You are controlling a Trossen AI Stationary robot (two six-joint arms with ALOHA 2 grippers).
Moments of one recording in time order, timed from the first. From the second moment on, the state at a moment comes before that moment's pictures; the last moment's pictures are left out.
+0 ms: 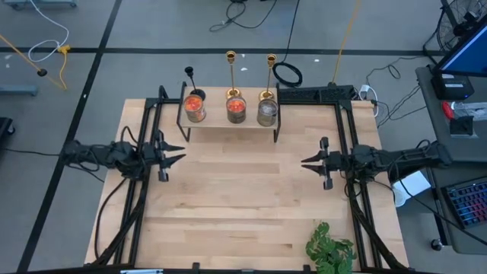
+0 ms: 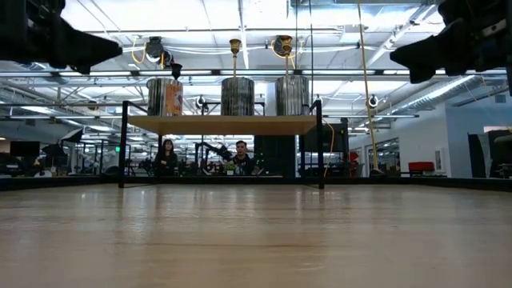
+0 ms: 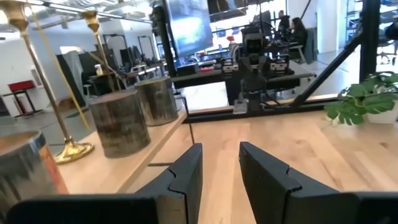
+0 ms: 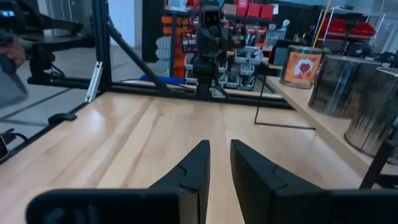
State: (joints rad) left arm -0.19 0.04 0.14 -0.03 -0.36 0.20; right arm 0.10 0.30 0.13 0.15 0.08 -0.07
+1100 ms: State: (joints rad) left arm -0.07 0.02 0.02 0.05 -0.20 0.18; right arm 0.10 0.20 0.02 0.21 0.11 -0.14
